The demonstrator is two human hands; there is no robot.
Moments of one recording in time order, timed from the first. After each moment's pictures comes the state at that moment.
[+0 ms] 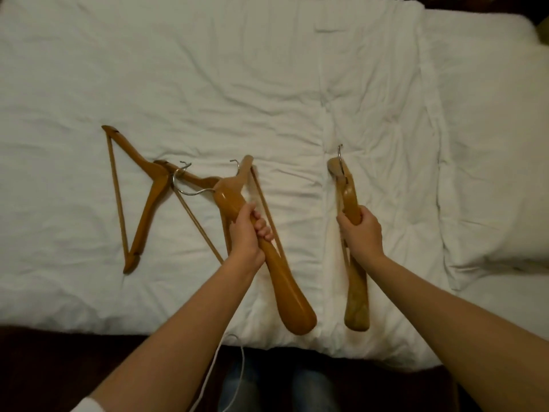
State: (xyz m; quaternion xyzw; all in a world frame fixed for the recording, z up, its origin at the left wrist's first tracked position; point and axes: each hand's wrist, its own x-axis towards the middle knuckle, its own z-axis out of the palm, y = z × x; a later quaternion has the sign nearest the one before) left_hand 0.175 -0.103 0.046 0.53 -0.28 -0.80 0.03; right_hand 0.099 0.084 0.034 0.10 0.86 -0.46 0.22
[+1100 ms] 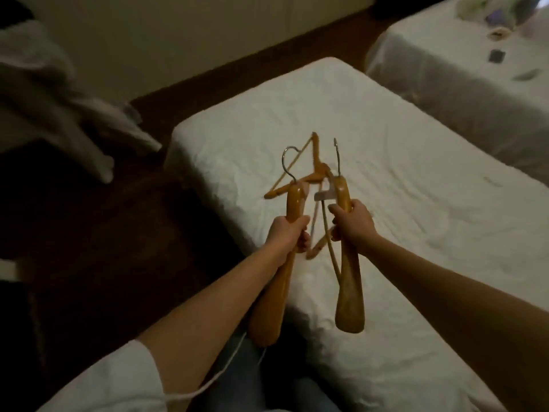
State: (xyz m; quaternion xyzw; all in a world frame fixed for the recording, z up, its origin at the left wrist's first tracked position) left_hand 0.415 -0.016 0.244 0.62 -0.40 -0.65 0.18; right_hand 0.274 0.004 0.243 -0.32 0.78 -0.35 0.41
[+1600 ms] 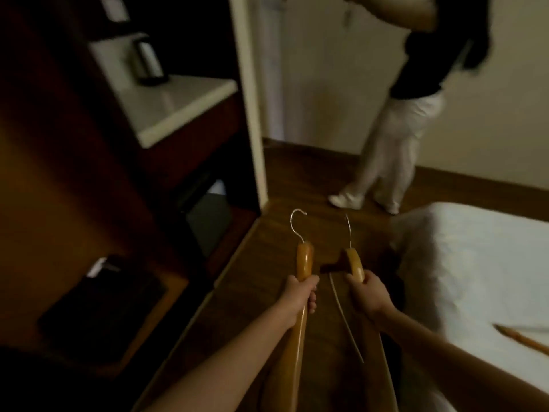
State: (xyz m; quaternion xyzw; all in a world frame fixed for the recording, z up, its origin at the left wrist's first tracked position) left_hand 0.770 0.225 0.302 0.73 -0.07 -0.49 0.48; right_hand 0.660 0.102 0.272 -0.66 0.51 -0.09 0.54
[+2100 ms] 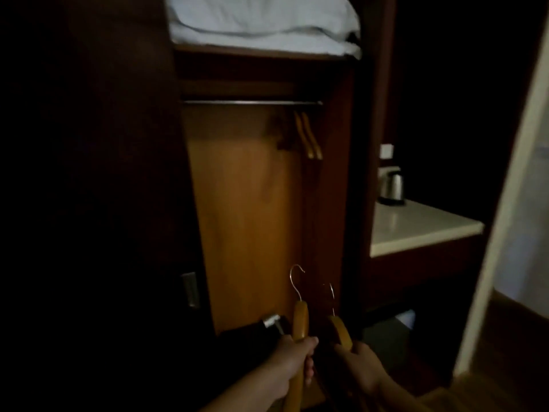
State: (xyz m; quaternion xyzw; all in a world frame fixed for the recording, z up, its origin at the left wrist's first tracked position) left_hand 0.926 0.490 0.432 0.72 0.15 -0.20 0.64; right_hand 0.948 0.330 0.394 -0.82 0.11 0.13 0.55
